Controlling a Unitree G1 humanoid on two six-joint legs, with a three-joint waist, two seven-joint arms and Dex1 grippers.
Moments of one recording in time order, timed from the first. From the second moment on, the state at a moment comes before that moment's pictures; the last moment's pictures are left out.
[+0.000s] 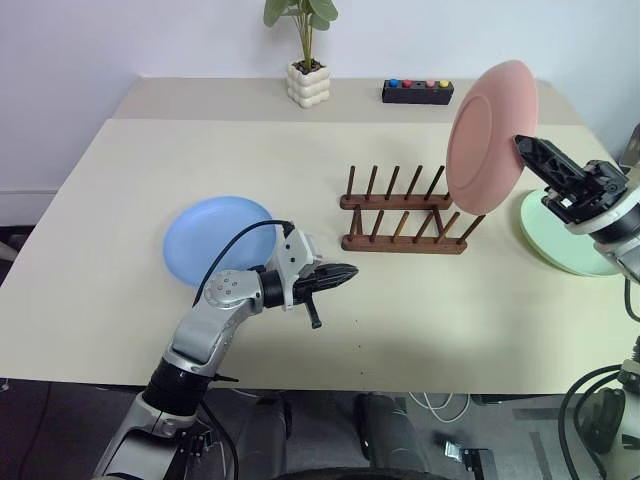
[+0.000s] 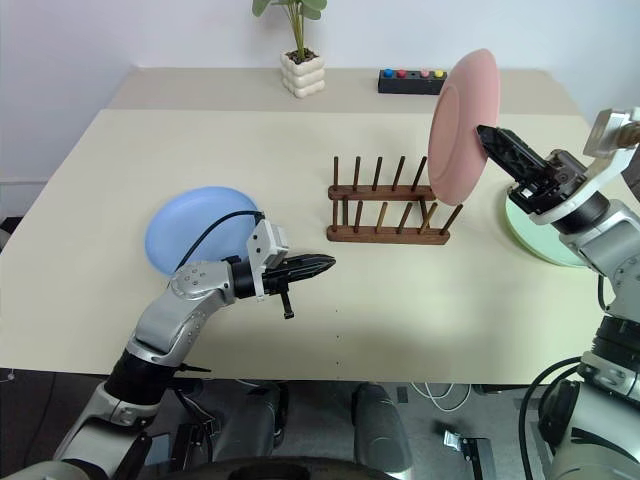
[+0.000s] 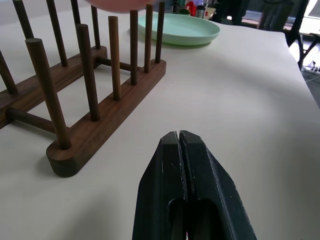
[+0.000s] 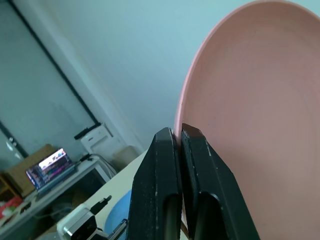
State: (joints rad) left arm -0.34 0.33 -0.25 -0.16 -0.30 0.35 -0.86; right arm -0.48 -0.74 -0.56 0.10 1.19 0.91 0.81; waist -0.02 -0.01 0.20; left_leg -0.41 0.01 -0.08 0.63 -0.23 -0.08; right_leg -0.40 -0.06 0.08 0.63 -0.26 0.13
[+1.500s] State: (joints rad) left arm -0.36 0.32 -0.26 -0.19 -0.31 0.36 -0.87; right arm -0.21 -0.96 -0.32 0.37 0.32 0.21 0.77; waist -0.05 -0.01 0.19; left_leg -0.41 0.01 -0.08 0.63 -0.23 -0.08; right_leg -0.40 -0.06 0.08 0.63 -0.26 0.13
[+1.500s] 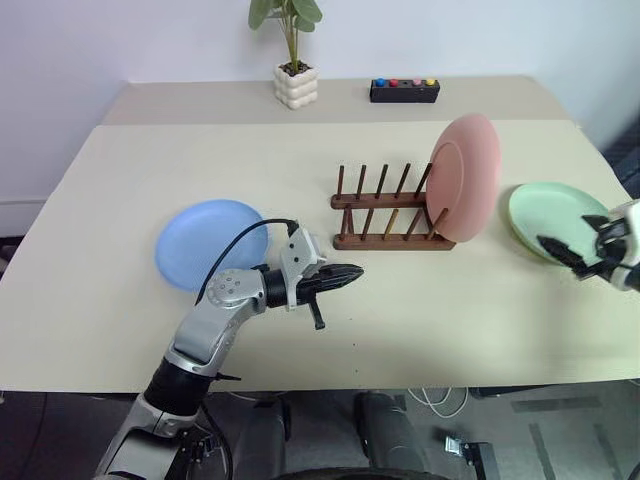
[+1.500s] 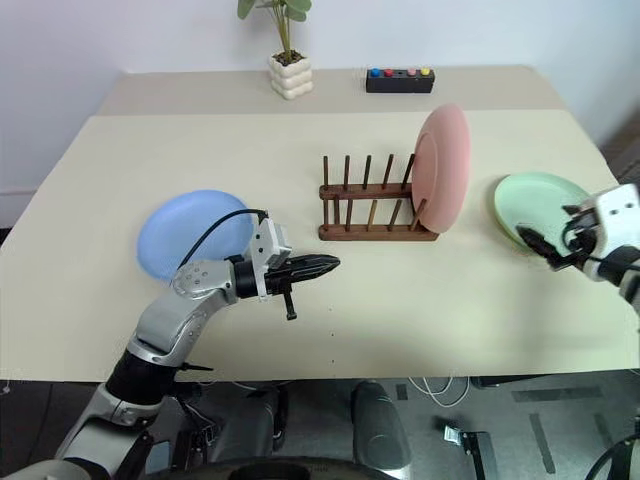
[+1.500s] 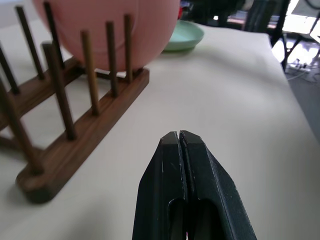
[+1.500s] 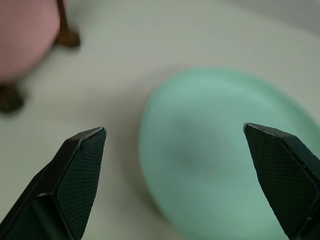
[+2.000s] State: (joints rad) left arm -0.34 0.33 -0.26 -0.19 -0.31 0.36 -0.86; right arm -0.43 -0.93 -0.12 0.75 0.06 -0.01 0.75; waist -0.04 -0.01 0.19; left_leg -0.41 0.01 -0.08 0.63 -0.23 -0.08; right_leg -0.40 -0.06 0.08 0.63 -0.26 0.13
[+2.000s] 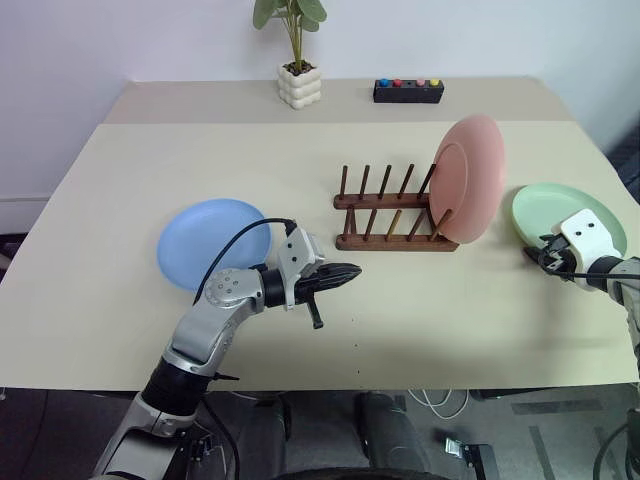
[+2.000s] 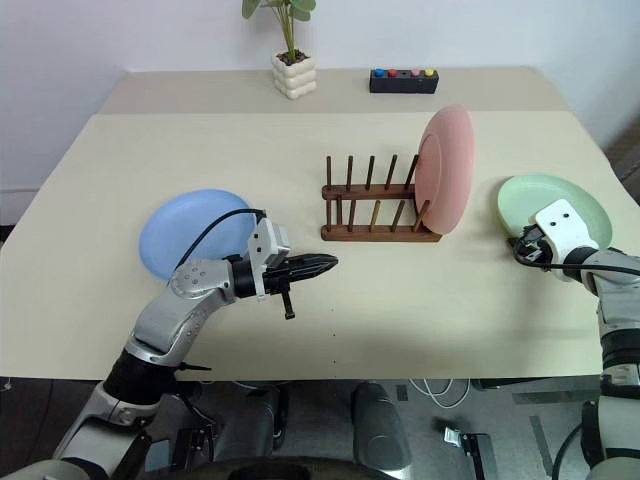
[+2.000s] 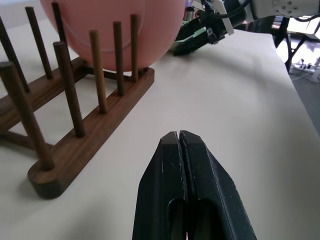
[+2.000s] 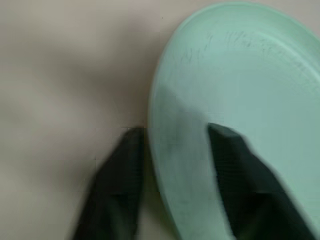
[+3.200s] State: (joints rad) left arm -0.34 0.33 -0.23 -0.14 -0.28 0.30 -0.82; right arm -0.67 -0.67 -0.15 -0.37 0.96 0.45 0.57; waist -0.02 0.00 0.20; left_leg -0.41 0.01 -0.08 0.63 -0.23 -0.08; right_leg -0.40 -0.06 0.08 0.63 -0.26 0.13
